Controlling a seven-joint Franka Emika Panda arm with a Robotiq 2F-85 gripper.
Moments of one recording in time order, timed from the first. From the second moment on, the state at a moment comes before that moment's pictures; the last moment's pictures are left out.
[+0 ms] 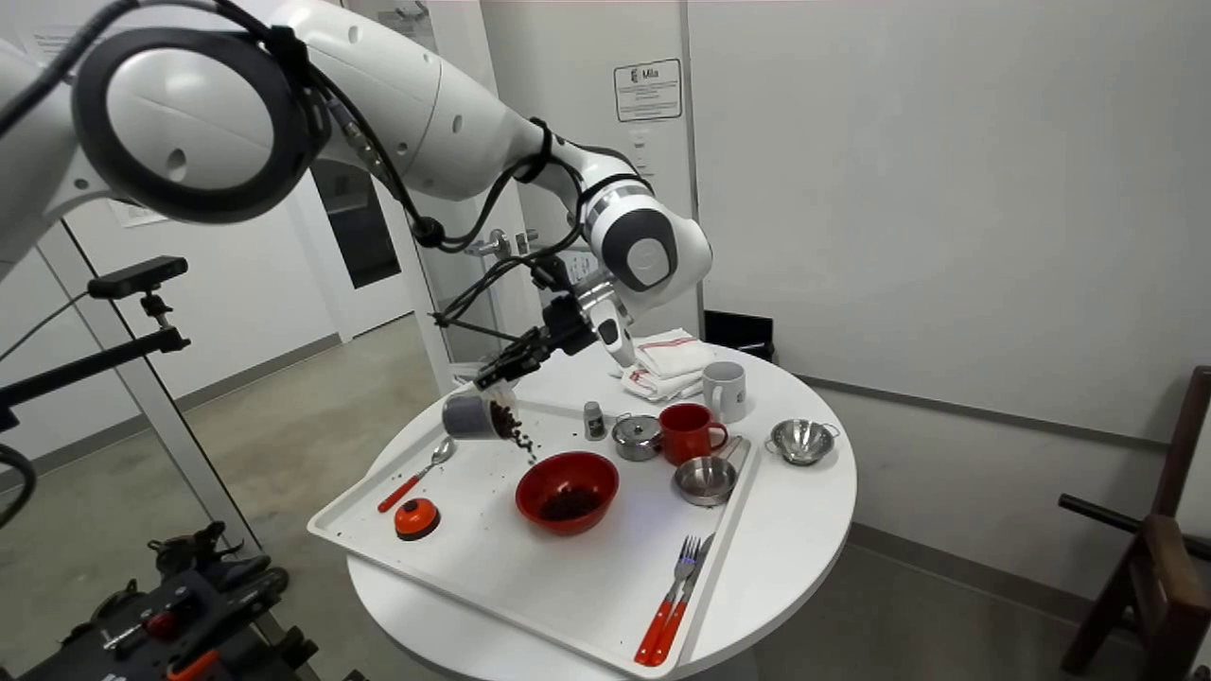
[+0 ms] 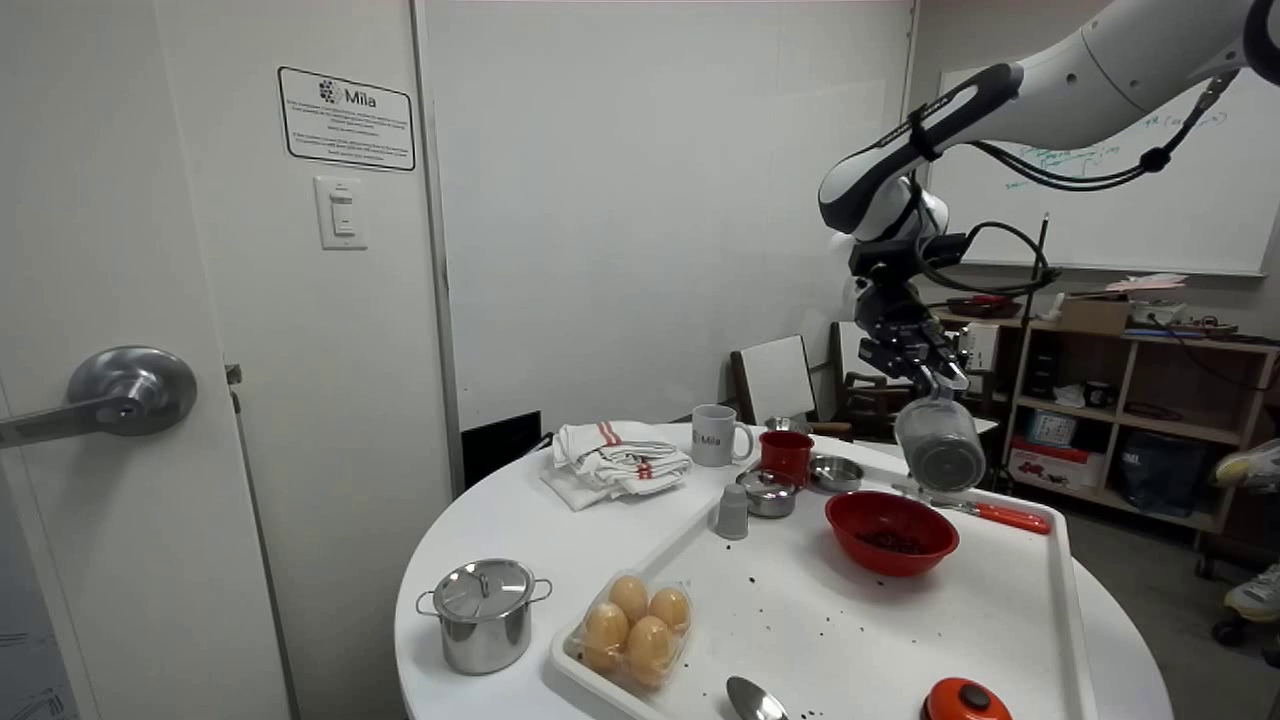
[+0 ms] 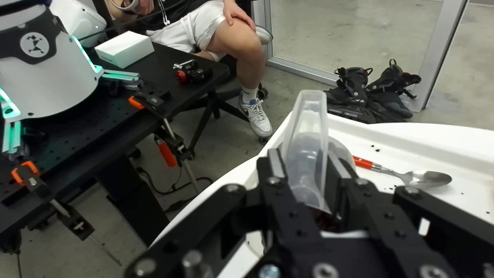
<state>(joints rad) -0.23 0.92 -0.11 -1.24 0.58 1.11 0.60</state>
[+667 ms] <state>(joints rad) -0.23 0.94 -0.11 -1.20 0.58 1.07 0.57</state>
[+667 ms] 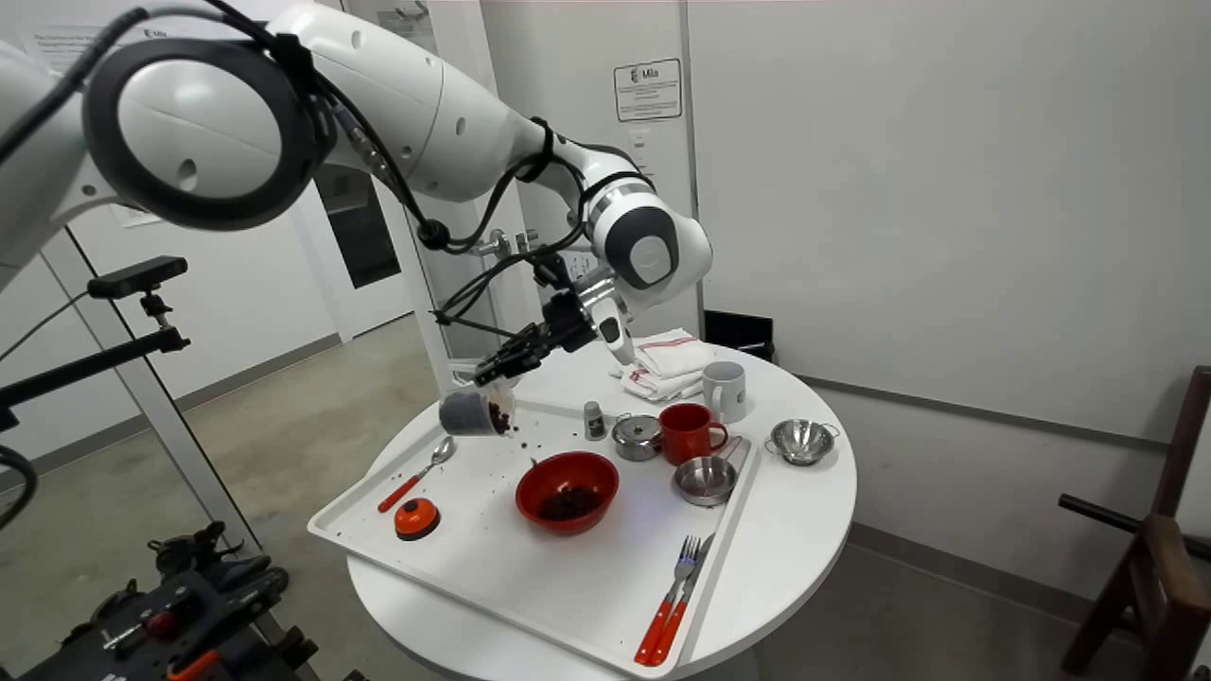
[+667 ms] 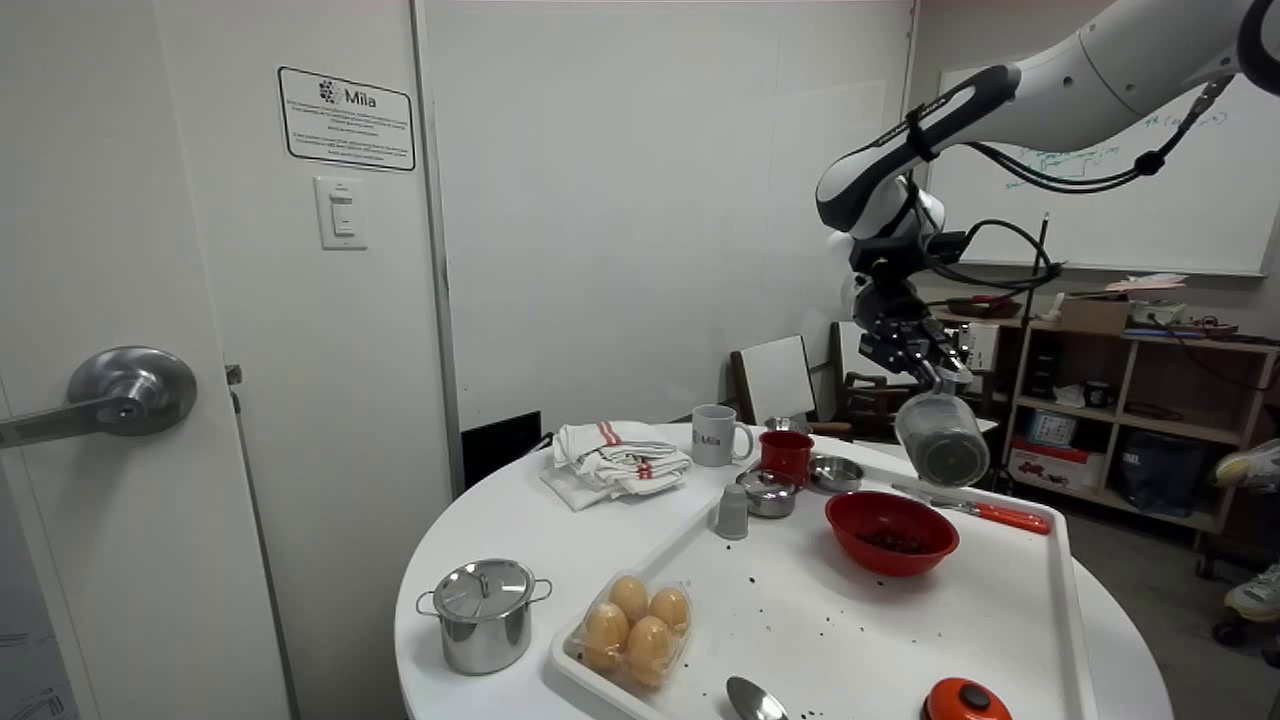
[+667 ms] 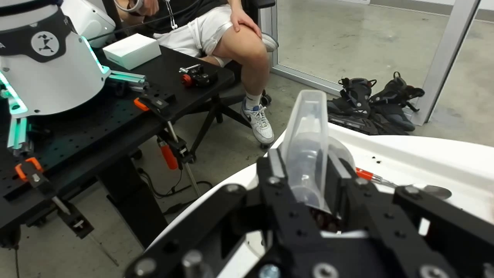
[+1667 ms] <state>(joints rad) -0.24 0.95 -0.11 -1.17 0.58 0.99 0.48</state>
